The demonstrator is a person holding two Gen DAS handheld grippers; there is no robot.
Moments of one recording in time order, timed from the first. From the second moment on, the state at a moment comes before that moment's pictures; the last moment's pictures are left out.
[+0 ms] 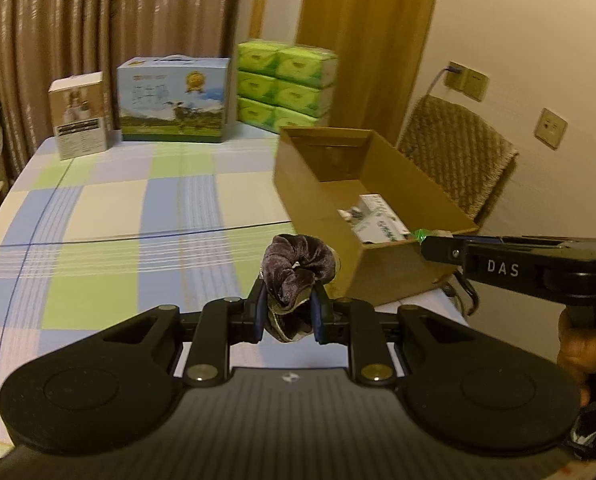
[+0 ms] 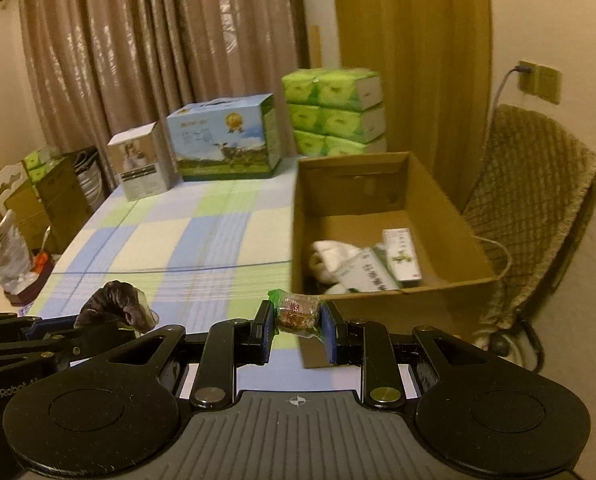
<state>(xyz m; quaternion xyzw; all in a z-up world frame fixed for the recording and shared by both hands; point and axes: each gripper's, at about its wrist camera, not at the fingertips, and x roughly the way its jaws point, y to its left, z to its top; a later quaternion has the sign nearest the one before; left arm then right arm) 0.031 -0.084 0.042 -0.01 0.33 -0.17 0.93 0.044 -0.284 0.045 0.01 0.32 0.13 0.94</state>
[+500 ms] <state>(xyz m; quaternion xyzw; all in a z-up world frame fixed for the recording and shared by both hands) 0.035 -0.132 0.042 0.00 0.34 -0.20 0.92 0.037 -0.345 0.052 0.03 0.31 0.08 0.95</state>
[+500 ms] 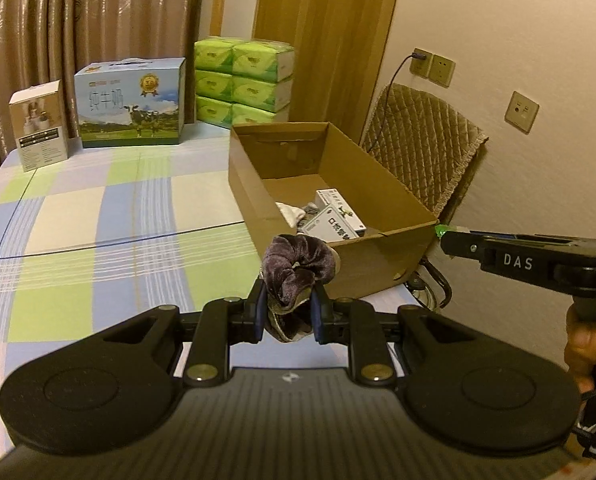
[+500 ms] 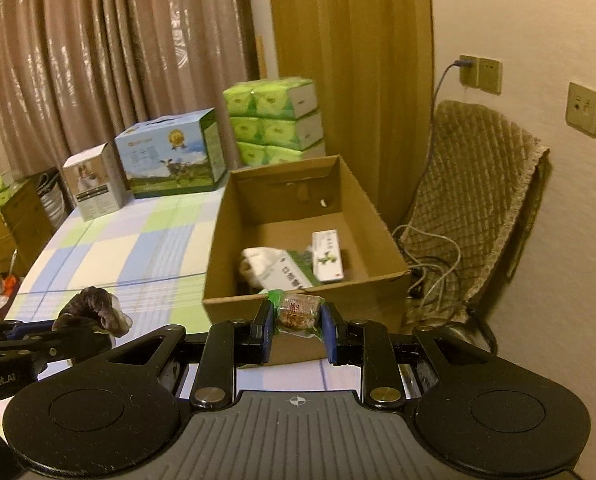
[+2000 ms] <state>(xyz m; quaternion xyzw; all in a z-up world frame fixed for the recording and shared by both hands) 0.088 -0.198 0.040 0.01 0.35 -0.23 0.91 0.077 -0.378 0.059 0.03 0.30 0.07 0.95</state>
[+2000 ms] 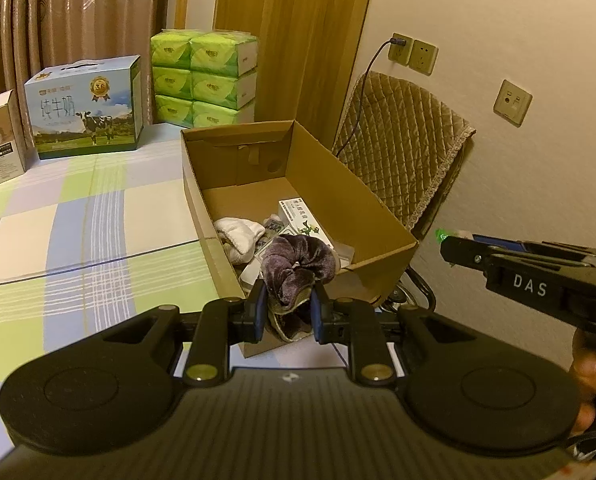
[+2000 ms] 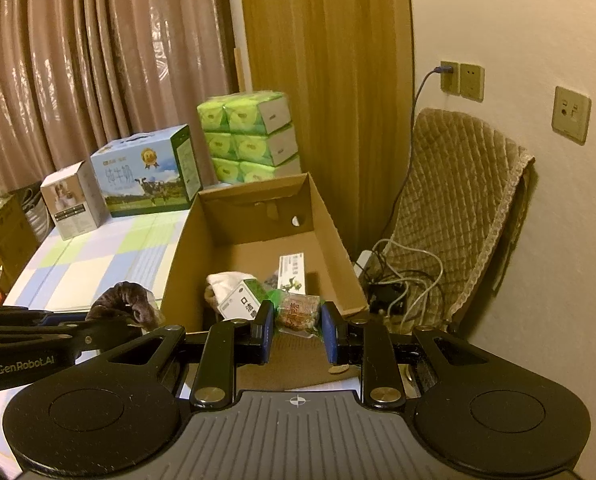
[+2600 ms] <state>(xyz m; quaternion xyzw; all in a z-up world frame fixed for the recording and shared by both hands) 0.140 -0.203 0.040 -0.01 0.36 -0.22 0.91 0.118 -0.374 0.054 0.02 0.31 0.08 0.95</state>
